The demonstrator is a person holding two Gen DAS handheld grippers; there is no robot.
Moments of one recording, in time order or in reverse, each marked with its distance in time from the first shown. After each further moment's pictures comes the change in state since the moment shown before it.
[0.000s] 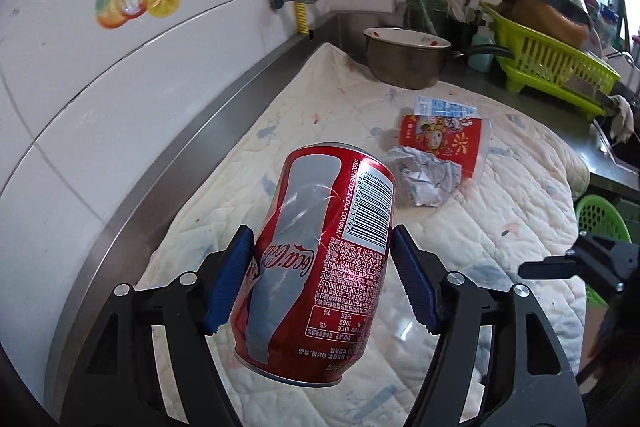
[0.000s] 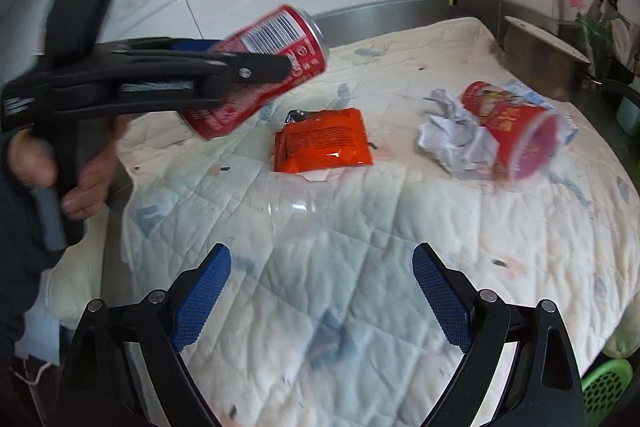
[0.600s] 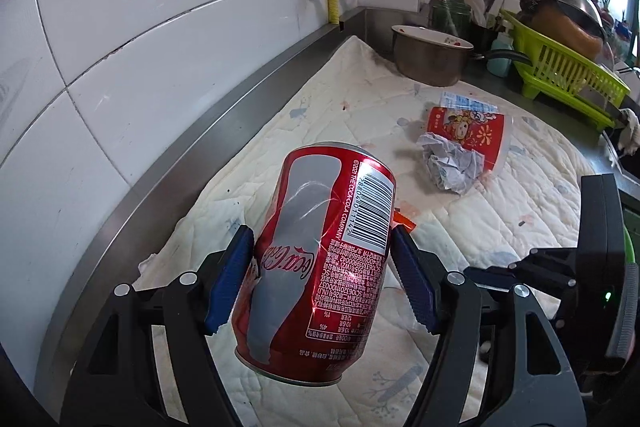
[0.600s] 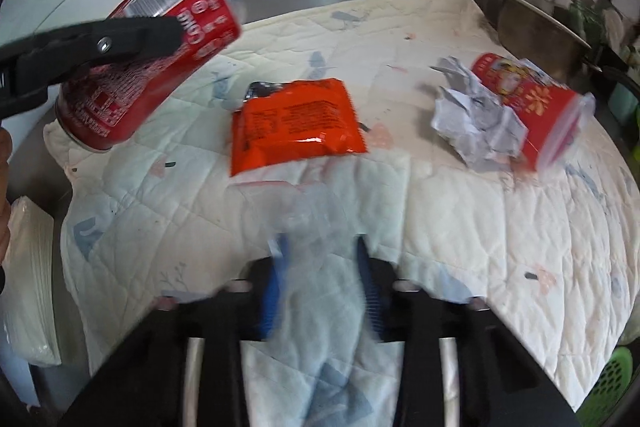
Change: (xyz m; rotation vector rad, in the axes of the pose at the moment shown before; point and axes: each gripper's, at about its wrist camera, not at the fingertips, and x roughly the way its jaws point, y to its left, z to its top) left arm -0.004 0.028 -0.022 -0.064 0.006 0.020; right arm 0.062 0.002 0.010 0.050 0.074 -0.143
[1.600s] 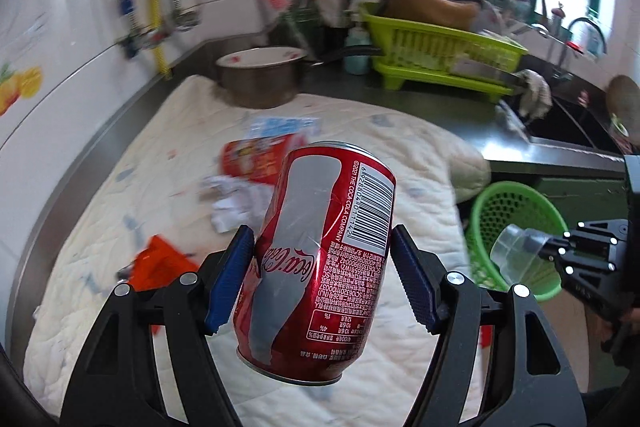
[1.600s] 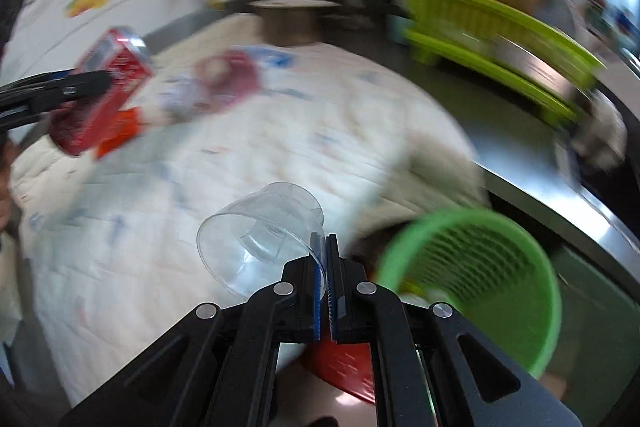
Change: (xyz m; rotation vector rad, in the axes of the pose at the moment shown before) left arm -0.028 -0.194 0.011 0.228 -0.059 -0.299; right arm -0.190 -0.172 -0.173 0.325 -0.113 -0.365
